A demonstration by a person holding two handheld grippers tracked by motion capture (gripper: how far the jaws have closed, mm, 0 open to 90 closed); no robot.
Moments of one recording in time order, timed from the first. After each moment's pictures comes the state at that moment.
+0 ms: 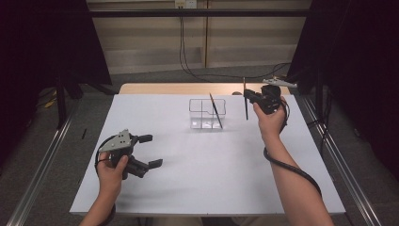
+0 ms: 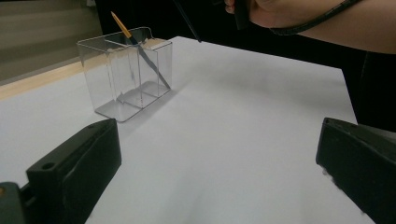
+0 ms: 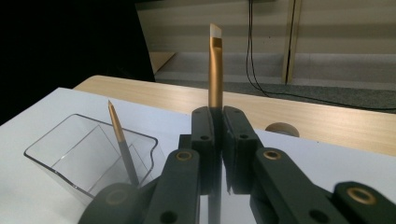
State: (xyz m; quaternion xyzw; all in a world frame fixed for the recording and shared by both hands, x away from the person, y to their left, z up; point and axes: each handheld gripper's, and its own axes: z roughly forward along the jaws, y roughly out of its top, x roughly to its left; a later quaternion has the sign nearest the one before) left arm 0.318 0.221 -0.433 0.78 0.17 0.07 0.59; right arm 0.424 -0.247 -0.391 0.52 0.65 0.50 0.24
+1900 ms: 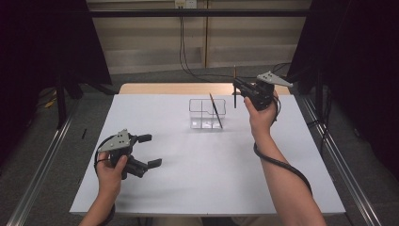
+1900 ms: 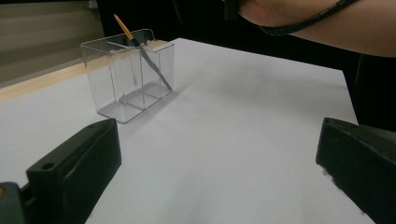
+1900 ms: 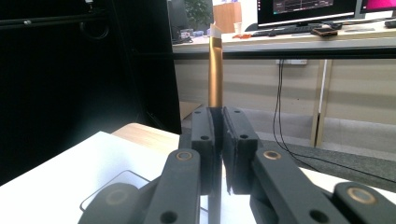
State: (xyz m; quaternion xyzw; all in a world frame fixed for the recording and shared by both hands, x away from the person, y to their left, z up) left arm 0.318 0.223 -0.432 0.78 0.17 0.07 0.59; right arm 0.423 -0.218 -0.372 0.43 0.62 0.59 0.28
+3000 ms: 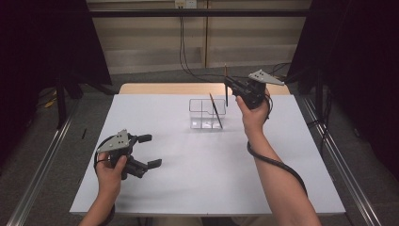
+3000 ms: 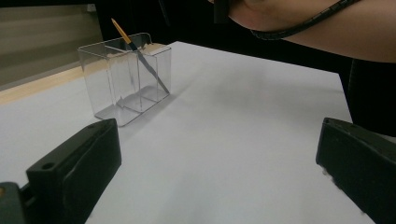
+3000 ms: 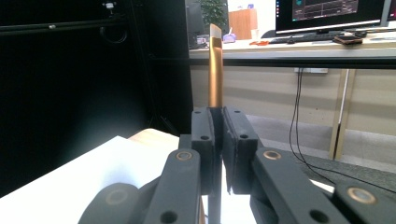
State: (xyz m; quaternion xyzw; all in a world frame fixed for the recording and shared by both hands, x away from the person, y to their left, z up) left arm 0.316 0.223 -0.431 0.78 0.17 0.07 0.60; right arm 0.428 -0.195 -0.369 0.40 0.63 0.61 0.27
